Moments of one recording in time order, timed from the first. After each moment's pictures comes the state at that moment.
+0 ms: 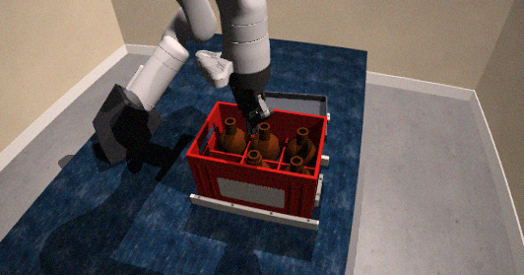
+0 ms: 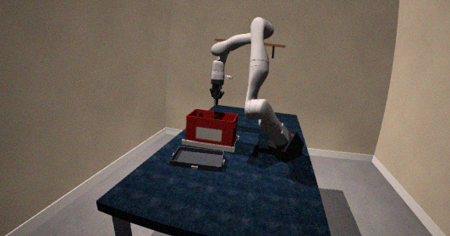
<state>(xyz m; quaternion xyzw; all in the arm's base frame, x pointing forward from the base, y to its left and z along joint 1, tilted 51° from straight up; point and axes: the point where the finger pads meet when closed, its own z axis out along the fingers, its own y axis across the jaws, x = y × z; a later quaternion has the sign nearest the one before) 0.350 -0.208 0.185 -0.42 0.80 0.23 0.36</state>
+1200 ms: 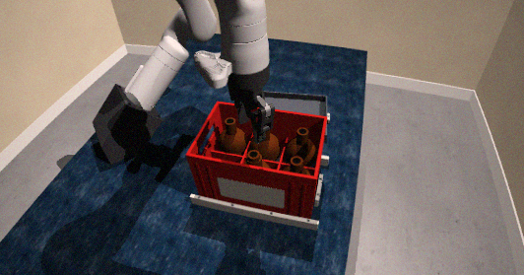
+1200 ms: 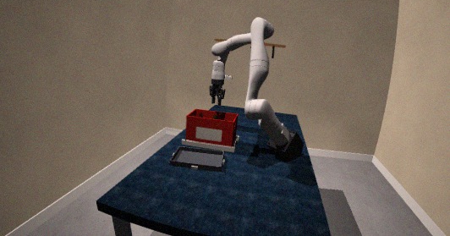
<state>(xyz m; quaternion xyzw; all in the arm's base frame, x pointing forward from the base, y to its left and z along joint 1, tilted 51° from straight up) 0.349 -0.209 0.183 -0.42 0.80 0.23 0.36</state>
